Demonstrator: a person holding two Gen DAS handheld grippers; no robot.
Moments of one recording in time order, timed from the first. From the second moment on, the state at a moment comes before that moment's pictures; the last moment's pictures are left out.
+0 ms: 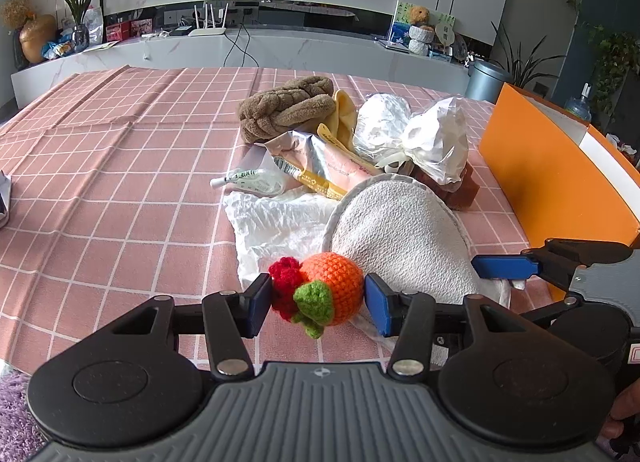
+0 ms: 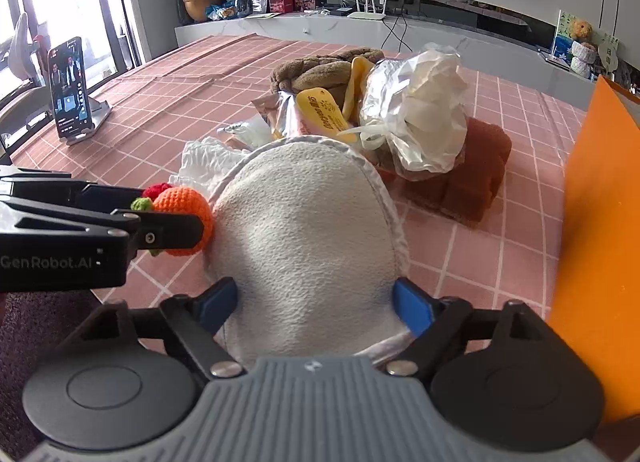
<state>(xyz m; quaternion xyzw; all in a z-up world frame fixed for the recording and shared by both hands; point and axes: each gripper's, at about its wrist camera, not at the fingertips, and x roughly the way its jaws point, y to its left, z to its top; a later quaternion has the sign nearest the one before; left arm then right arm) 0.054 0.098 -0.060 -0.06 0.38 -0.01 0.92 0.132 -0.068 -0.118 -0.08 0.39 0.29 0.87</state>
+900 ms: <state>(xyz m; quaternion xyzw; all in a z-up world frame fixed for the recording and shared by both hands) 0.033 0.072 -0.023 -0.01 0.34 -0.01 0.94 0.086 -0.110 -0.055 -0.03 0.30 0.27 0.92</state>
